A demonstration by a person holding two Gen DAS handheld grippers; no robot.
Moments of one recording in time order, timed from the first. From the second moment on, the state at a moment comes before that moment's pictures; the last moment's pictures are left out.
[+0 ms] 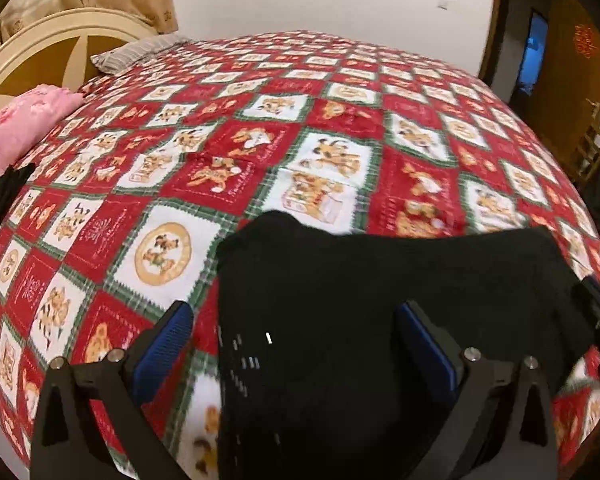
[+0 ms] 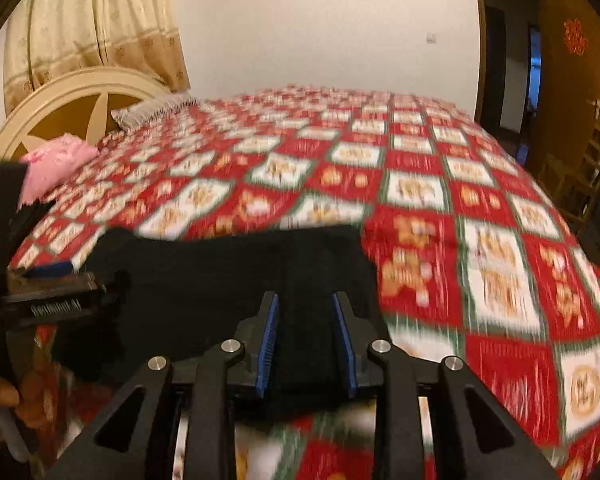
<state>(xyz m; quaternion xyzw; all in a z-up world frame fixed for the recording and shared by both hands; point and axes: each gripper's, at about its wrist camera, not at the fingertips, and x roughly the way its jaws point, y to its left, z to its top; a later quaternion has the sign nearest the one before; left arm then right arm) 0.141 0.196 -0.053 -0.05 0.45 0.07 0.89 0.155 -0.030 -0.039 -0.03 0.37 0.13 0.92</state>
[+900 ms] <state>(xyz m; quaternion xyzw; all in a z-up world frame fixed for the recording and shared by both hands) 0.035 0.171 -0.080 0.01 0.51 0.07 0.85 0.047 -0.030 -0.063 -0.05 0.47 0.04 0.88</state>
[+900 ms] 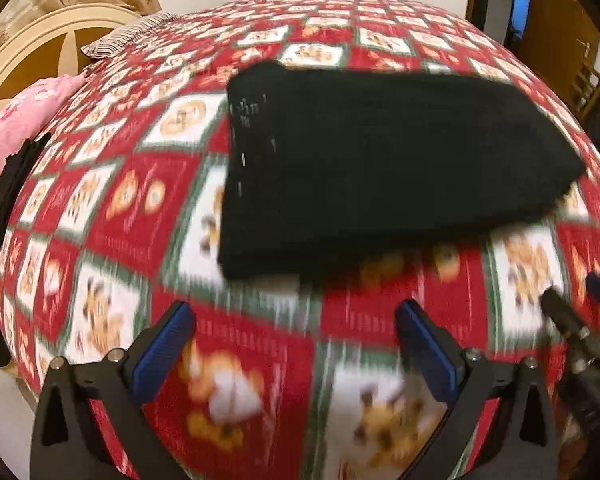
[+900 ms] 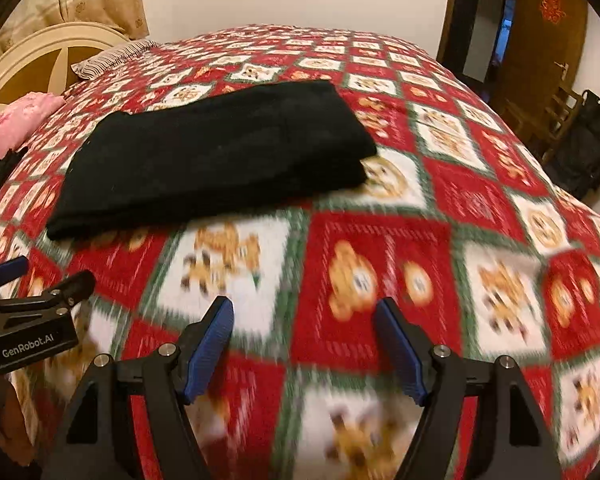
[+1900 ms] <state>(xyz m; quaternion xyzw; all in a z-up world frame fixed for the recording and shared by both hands) -0.073 0.122 0.049 0.03 0.37 0.00 0.93 -0.077 -0.066 0.083 0.01 0.36 -0.02 0.93</state>
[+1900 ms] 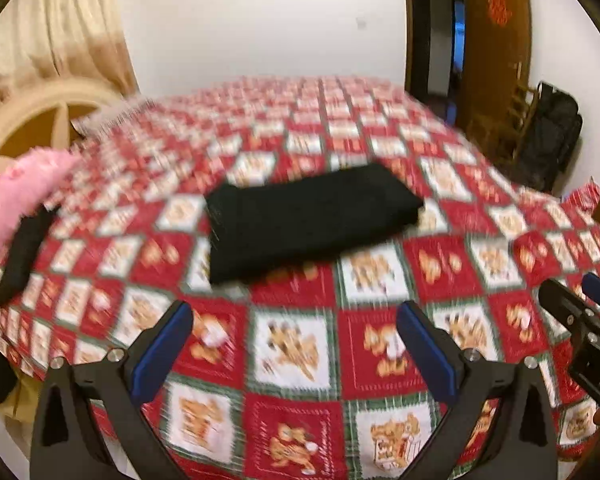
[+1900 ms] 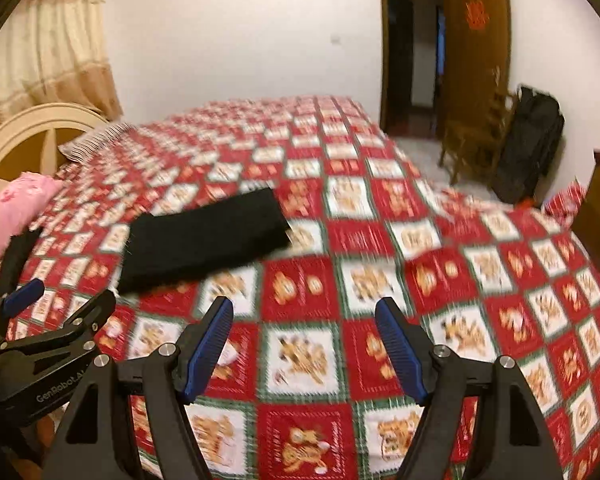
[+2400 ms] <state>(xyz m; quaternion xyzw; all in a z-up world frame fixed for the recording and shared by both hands) -0.106 0.146 0.112 0.03 0.23 0.05 0.97 -0.130 -0.039 0.161 0.01 0.16 -0.01 0.99</state>
